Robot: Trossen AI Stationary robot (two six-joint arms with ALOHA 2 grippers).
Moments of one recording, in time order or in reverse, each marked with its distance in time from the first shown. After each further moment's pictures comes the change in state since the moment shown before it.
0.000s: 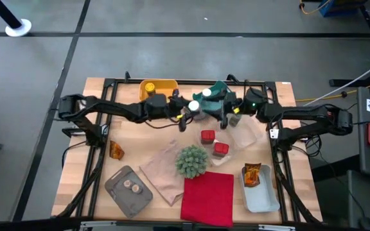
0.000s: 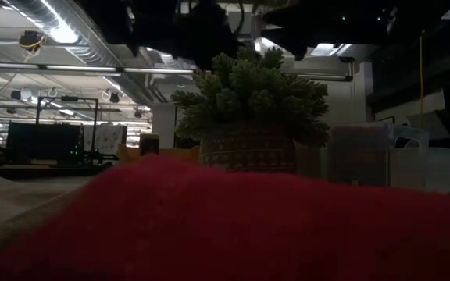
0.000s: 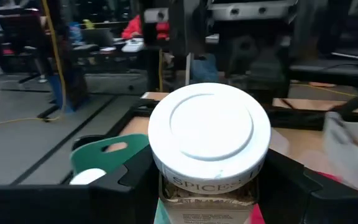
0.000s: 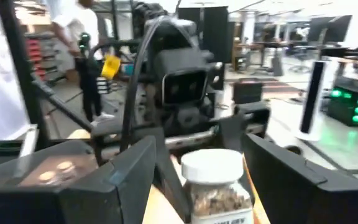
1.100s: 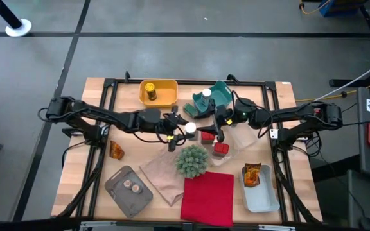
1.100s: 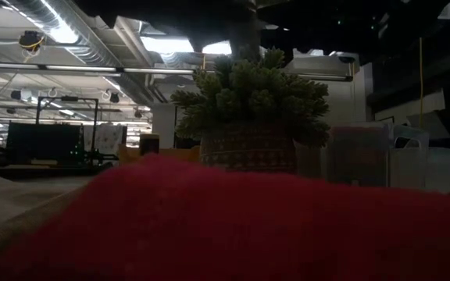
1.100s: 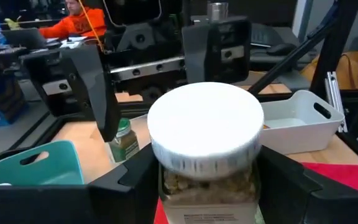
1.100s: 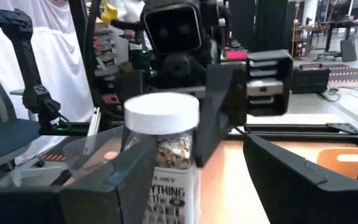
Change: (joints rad) left arm -0.187 -0.117 -0.022 -0.148 0.033 0.012; right arm 0.114 0.153 -0.001 0.124 -0.111 0.061
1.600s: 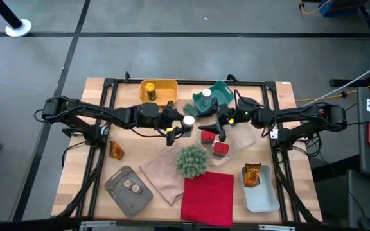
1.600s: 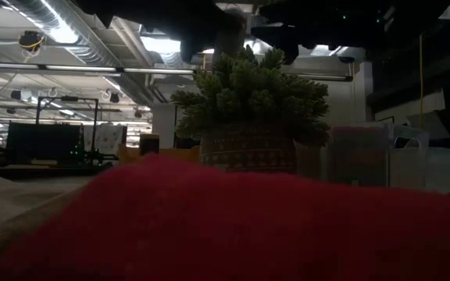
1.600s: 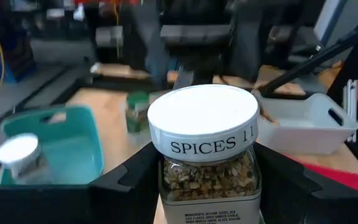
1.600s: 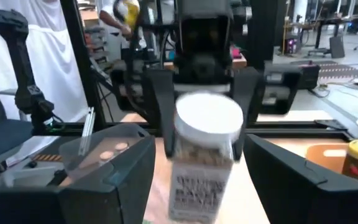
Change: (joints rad) left arm 0.051 -0.064 0.000 -0.131 -0.002 -0.138; right arm -0.014 -0.067 0.000 -0.091 0.025 -0.008
